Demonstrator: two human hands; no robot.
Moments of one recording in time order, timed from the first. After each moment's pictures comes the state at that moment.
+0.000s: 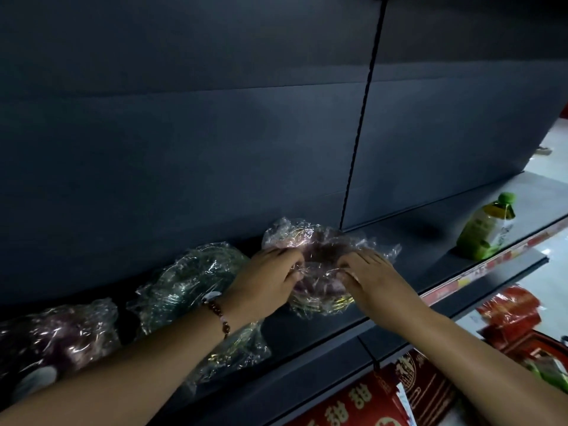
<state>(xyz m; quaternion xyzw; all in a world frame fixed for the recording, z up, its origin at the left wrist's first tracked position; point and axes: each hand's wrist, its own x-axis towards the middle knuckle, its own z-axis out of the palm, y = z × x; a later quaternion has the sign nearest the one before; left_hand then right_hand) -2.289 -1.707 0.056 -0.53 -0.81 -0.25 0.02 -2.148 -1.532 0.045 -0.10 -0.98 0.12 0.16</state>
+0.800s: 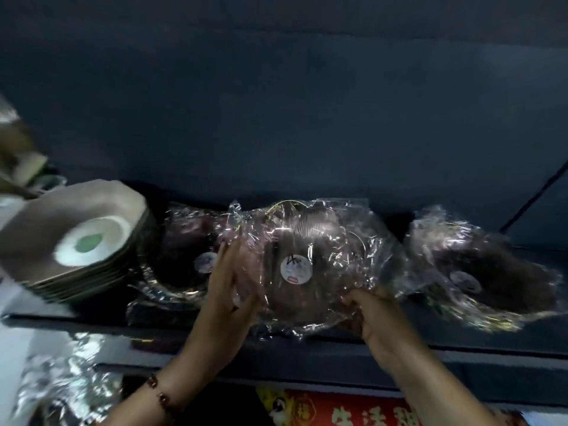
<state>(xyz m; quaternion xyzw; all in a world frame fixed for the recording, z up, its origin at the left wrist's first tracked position) -2.252 -1.985 -0.017 -0.15 -0.81 -0.57 0.08 -2.224 -1.755 0.000 -0.25 -0.63 0.74 -0.04</state>
